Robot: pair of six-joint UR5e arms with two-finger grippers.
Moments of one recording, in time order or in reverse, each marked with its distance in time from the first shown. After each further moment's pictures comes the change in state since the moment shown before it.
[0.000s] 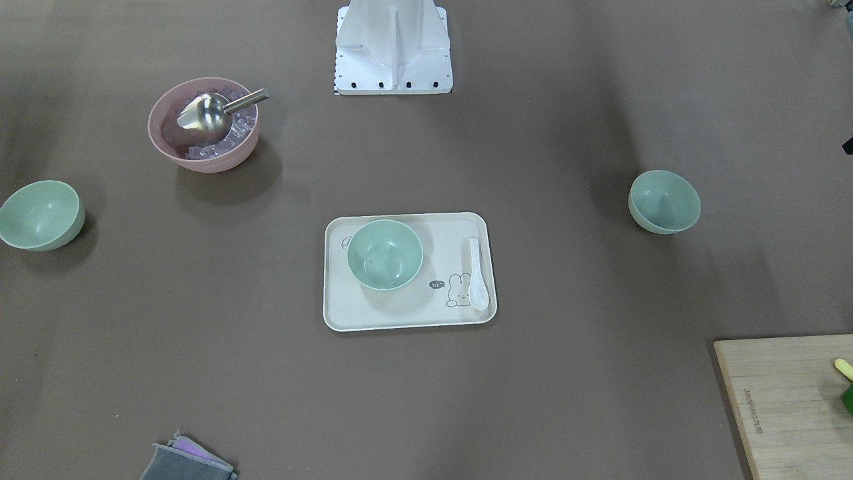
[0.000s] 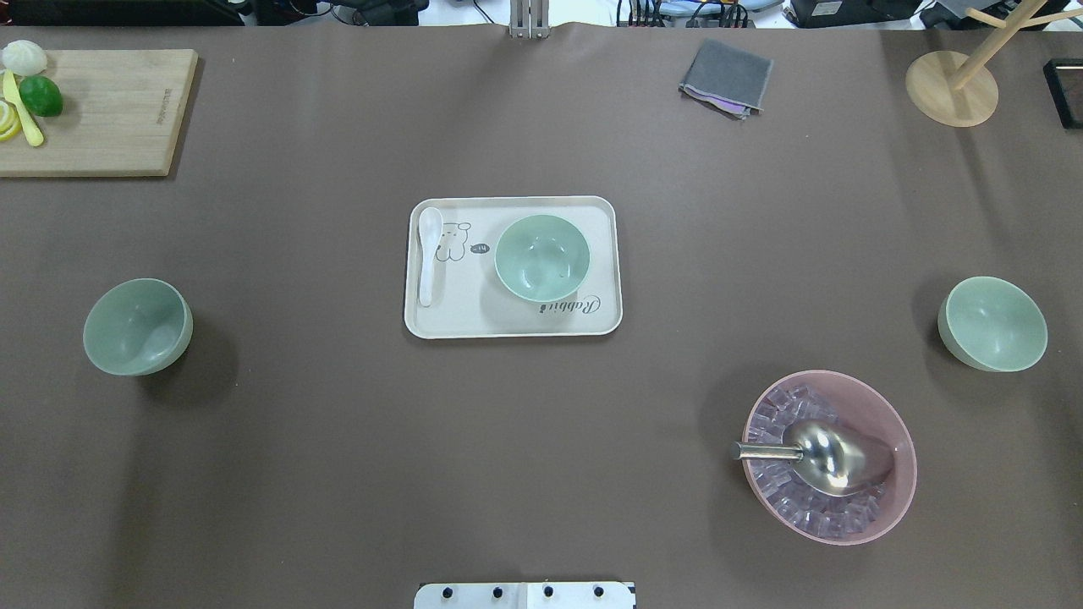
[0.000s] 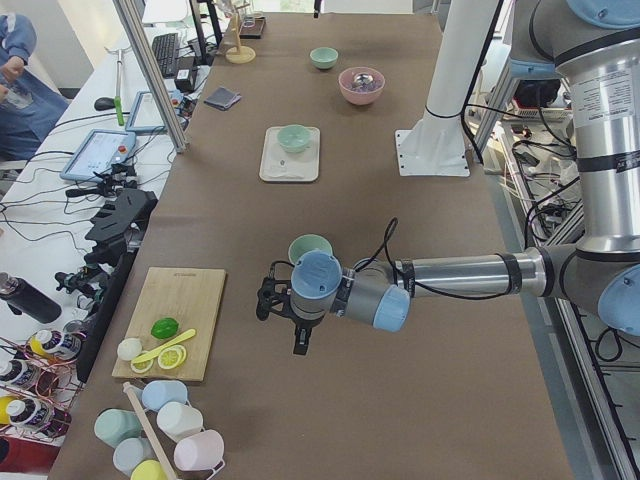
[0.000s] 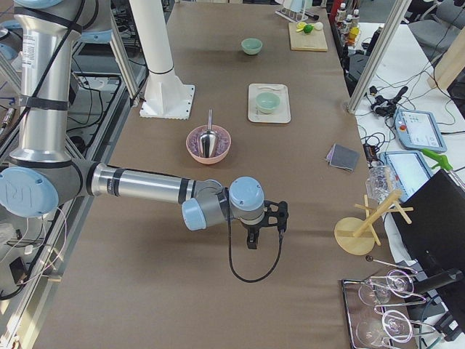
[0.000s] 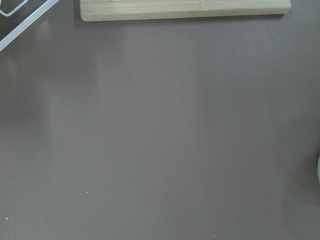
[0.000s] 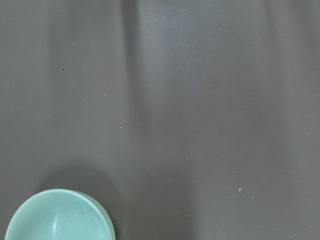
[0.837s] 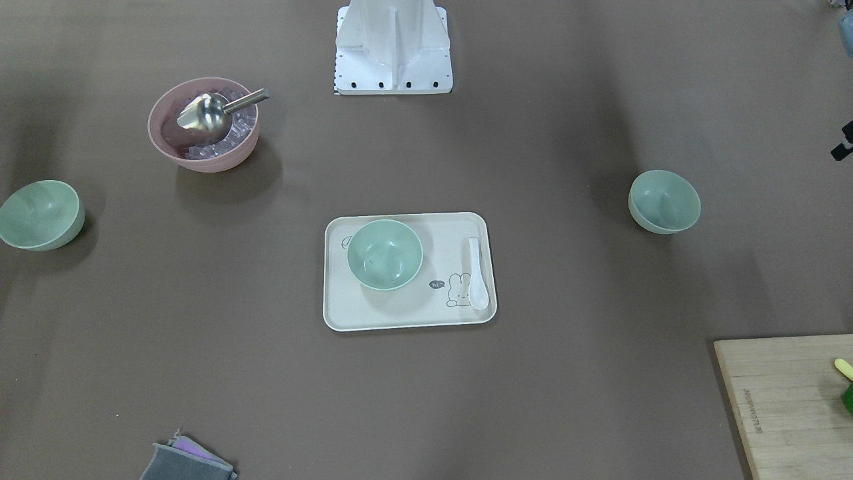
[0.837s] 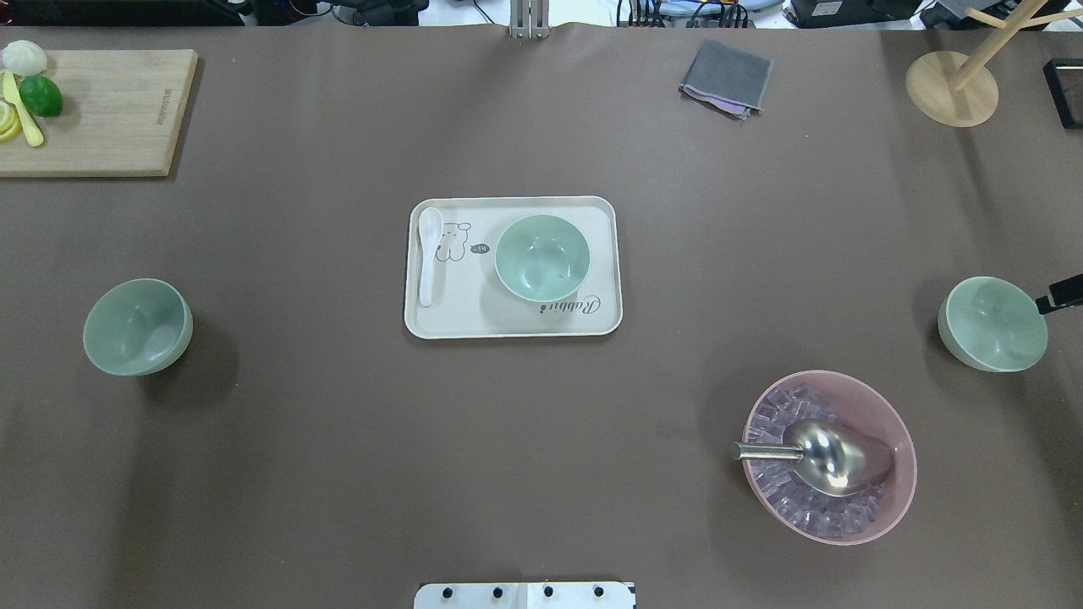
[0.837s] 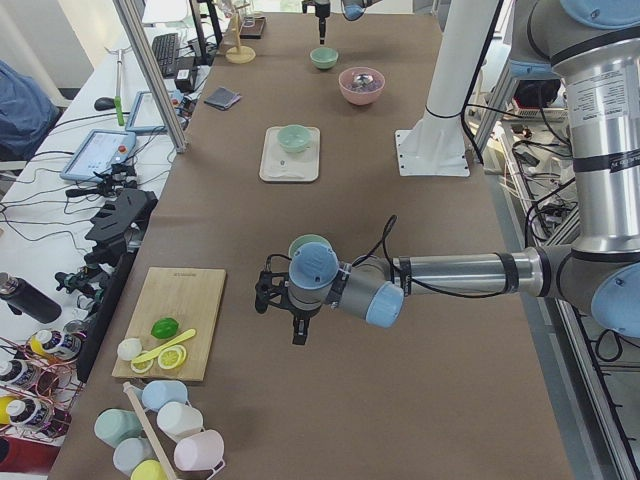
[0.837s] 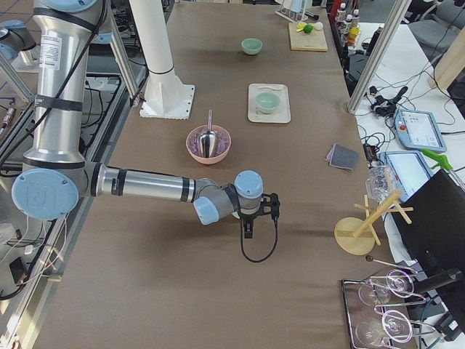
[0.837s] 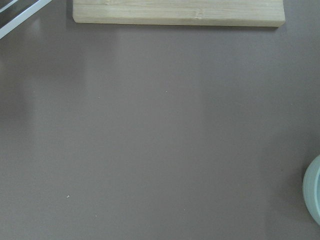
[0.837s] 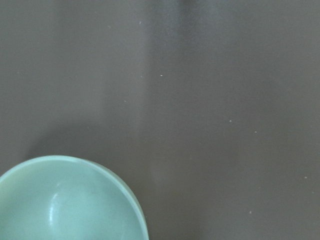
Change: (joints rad) left arm 0.037 -0.009 -0.002 -0.050 0.000 -0.109; right arm -0.272 0.007 -0.045 0.117 -0.101 0.124
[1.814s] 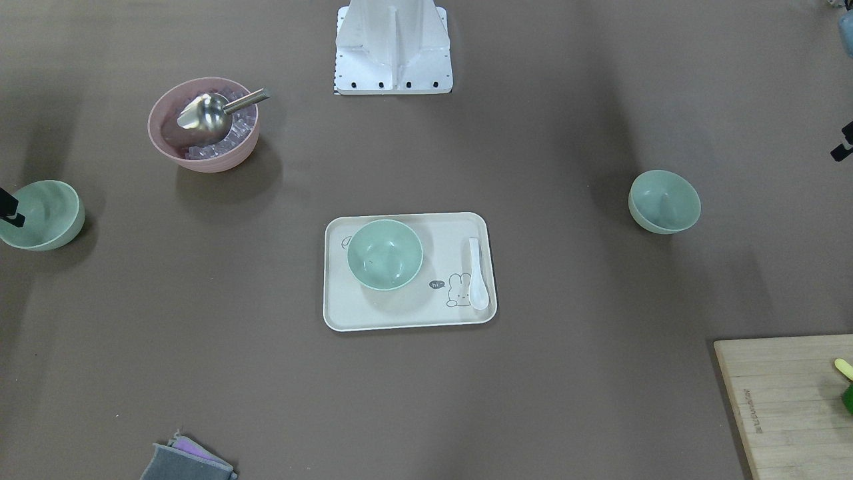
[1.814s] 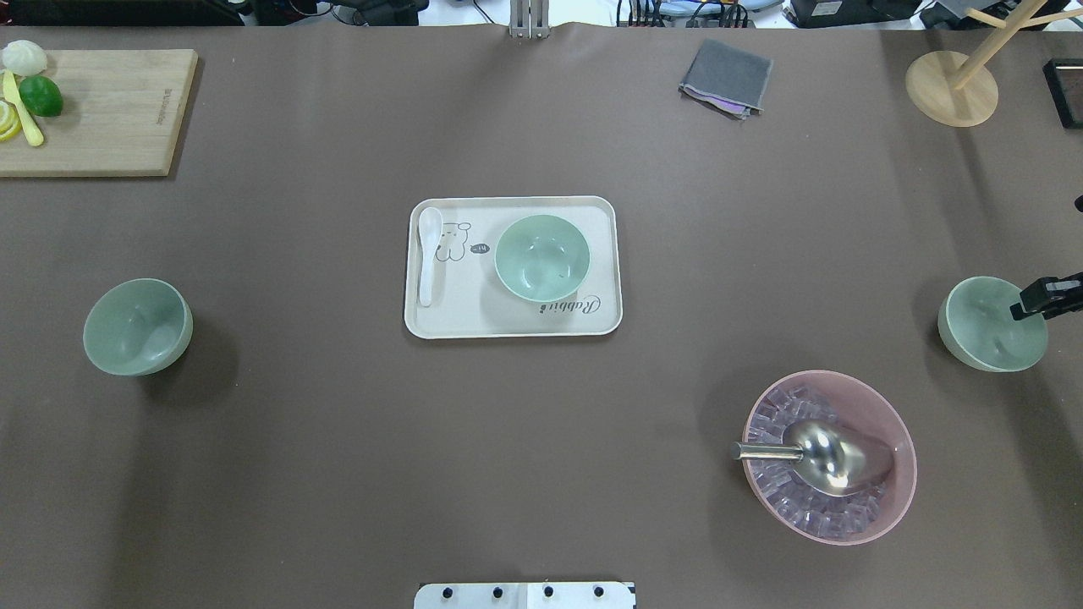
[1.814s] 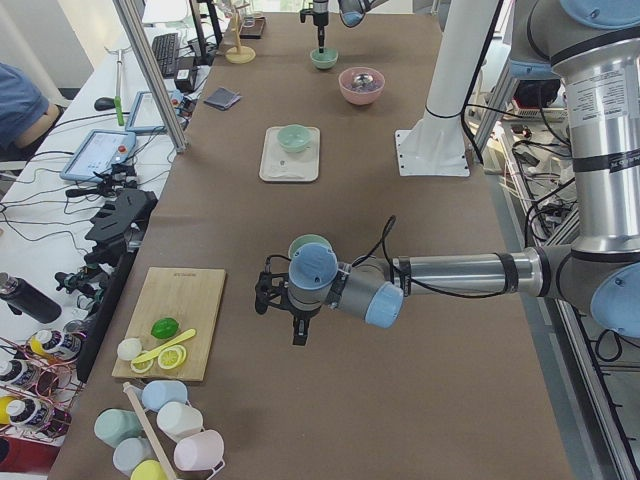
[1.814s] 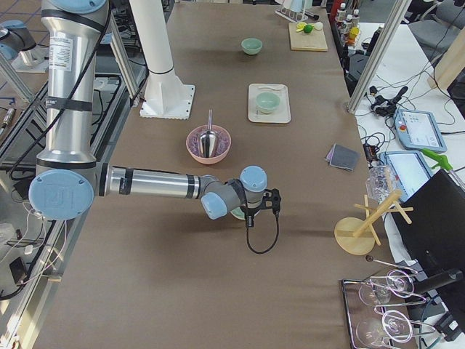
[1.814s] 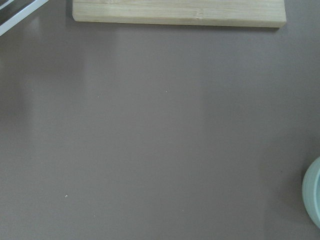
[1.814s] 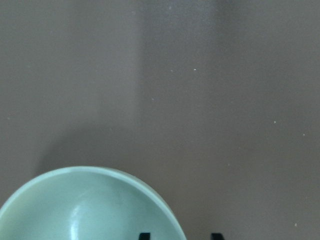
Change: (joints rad) left arm 0.001 0.000 0.002 0.001 0.000 -0.007; right arm -0.057 0.031 -0.013 0.001 -0.007 0.045
